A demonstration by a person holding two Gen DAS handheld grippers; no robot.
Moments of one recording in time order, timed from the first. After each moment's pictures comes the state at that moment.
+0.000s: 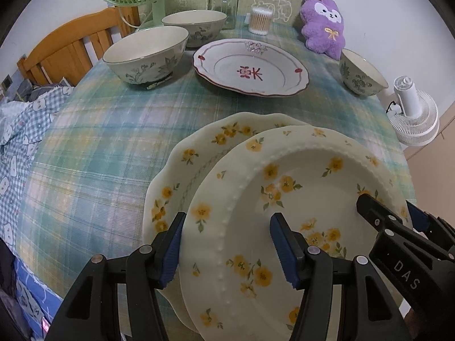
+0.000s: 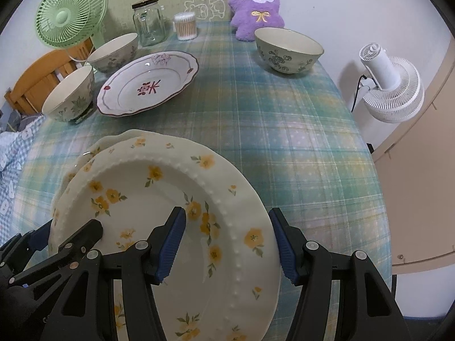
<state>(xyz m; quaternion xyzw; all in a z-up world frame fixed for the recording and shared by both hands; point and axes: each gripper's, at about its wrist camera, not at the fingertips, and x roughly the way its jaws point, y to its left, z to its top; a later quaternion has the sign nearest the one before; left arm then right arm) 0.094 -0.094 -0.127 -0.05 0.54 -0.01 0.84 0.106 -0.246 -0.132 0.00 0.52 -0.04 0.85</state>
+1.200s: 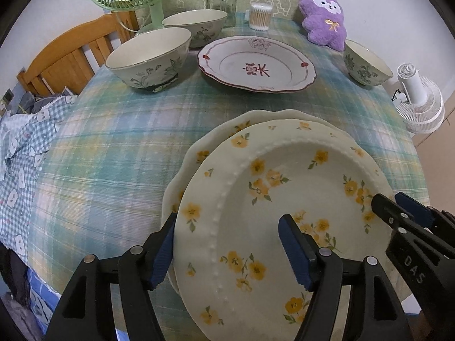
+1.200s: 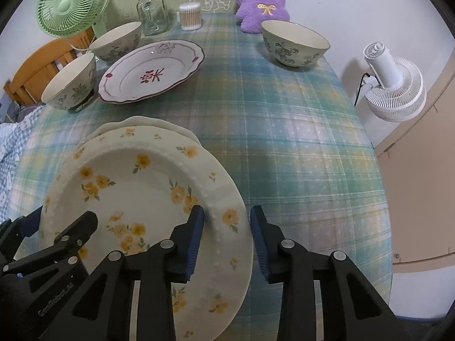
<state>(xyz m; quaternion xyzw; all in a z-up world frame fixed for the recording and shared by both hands) 0.097 -0.087 -0.126 -0.01 0.54 -0.01 0.84 0.104 -0.237 -0.138 -0.01 0.53 -0.04 0.84</state>
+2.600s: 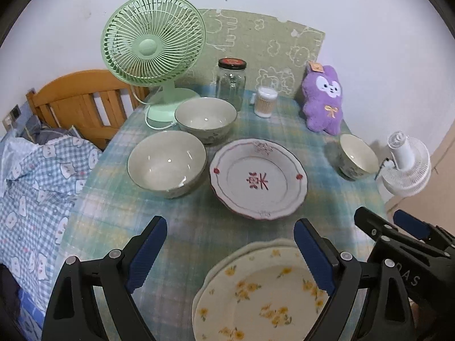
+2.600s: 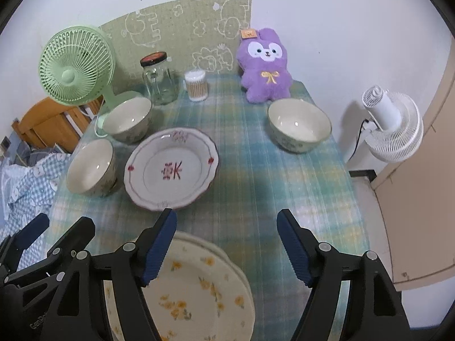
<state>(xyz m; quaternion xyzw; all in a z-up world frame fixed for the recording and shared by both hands) 0.156 -0.062 -0.026 -0.05 0.43 -0.01 0.90 0.175 -0.227 -0.038 0.01 0.46 -0.04 0.89</state>
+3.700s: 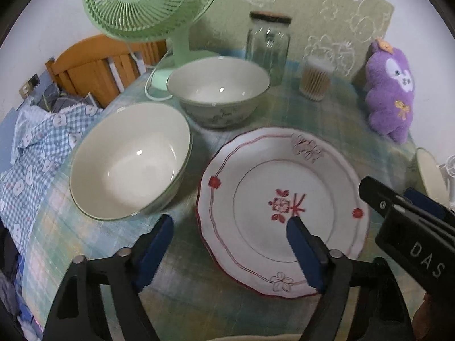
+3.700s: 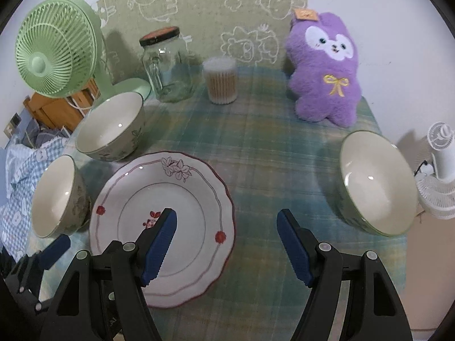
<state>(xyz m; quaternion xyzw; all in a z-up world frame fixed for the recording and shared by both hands) 0.266 -0.085 -0.118 -0.08 0.50 0.11 0.86 0.324 -0.229 -0.118 -0.02 0.48 0.06 0.87</state>
